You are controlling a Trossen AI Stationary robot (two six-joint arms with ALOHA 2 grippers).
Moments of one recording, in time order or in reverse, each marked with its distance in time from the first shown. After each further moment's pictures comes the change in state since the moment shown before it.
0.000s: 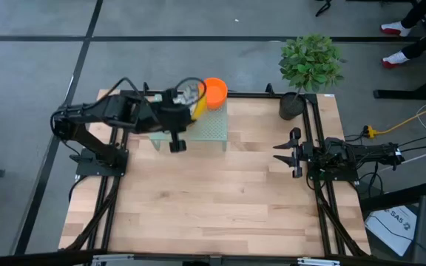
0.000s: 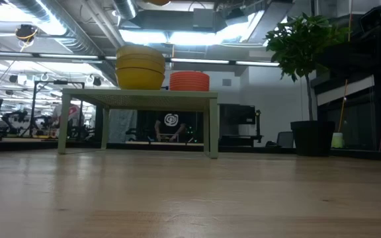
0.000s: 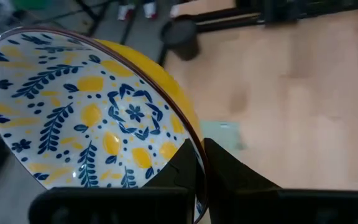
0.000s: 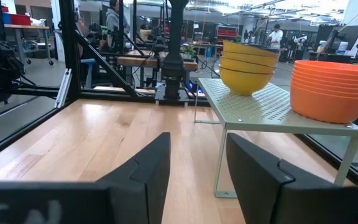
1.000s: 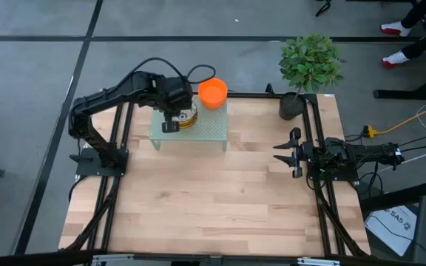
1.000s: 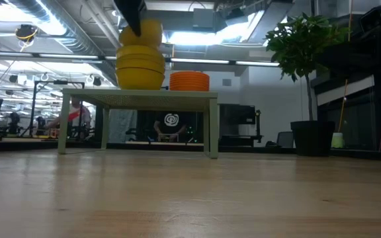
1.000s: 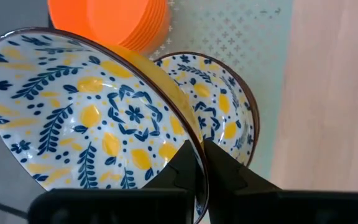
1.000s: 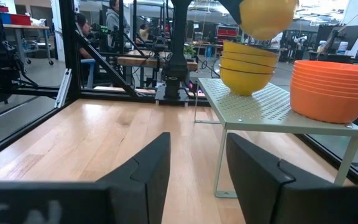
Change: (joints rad) left arm 0.370 0.126 0.025 -0.359 0.238 0.197; right arm 0.000 0.000 0.000 0.000 0.000 0.000
